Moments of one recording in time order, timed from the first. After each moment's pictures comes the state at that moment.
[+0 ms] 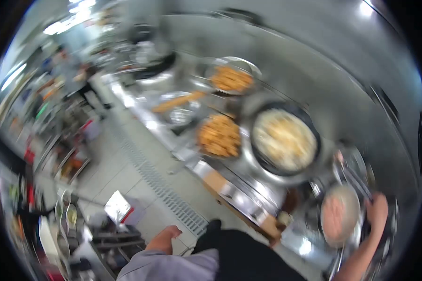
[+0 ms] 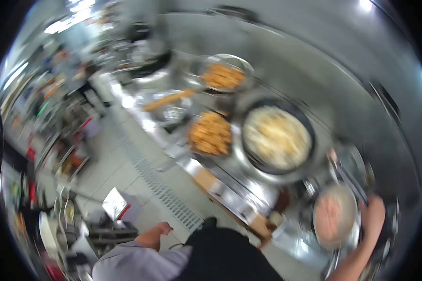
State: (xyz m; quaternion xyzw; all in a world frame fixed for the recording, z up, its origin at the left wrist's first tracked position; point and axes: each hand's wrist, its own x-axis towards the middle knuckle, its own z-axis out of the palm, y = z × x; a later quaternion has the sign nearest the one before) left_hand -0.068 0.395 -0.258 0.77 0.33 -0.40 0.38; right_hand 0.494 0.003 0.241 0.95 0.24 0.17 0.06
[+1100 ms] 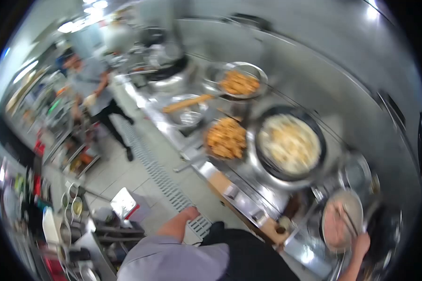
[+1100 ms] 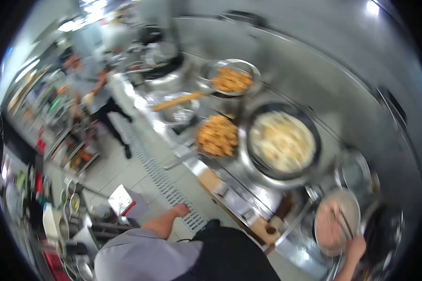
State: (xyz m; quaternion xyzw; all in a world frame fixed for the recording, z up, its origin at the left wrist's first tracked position) left_hand 0.024 0.448 -0.283 0.91 0.22 -0.23 0.26; right_hand 0.534 -0.131 0.086 0.94 0.19 0.16 0.22
